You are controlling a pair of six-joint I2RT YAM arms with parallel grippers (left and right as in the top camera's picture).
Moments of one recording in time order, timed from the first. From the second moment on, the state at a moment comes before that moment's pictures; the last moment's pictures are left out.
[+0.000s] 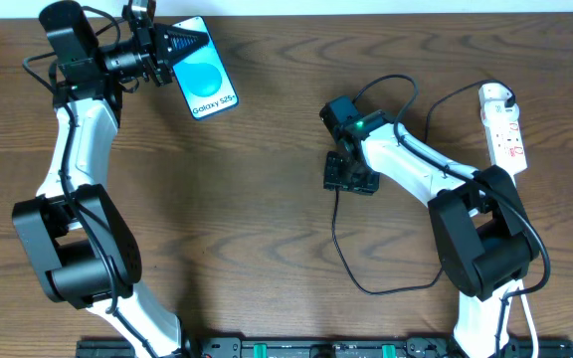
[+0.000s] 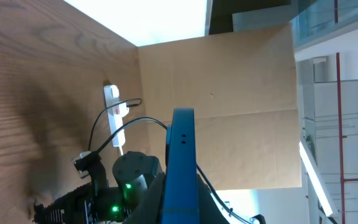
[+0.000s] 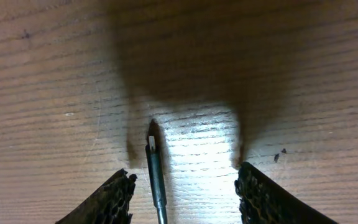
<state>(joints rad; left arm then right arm) 0.23 1.92 1.49 0.18 1.49 -1.16 0.52 2.04 1.40 -0.86 -0.08 0.68</state>
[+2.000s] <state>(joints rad) 0.23 1.92 1.49 0.19 1.49 -1.16 0.35 2.07 1.43 -0.17 -1.42 0.21</state>
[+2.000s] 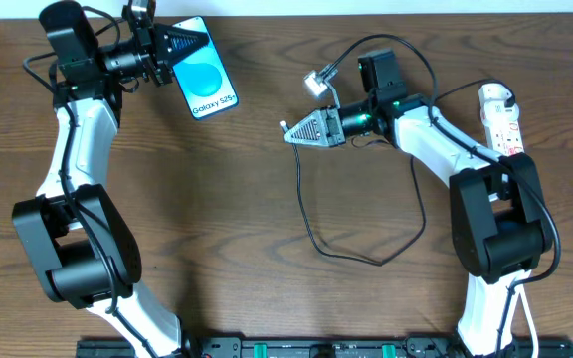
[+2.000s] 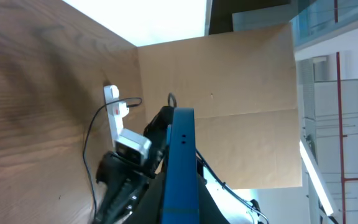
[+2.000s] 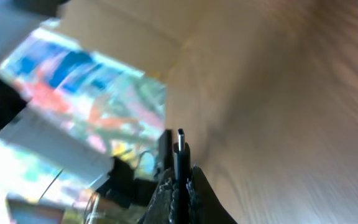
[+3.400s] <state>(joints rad) 0.13 1.92 1.49 0.34 1.28 -1.08 0.44 2.08 1.43 0.54 -1.47 0.81</state>
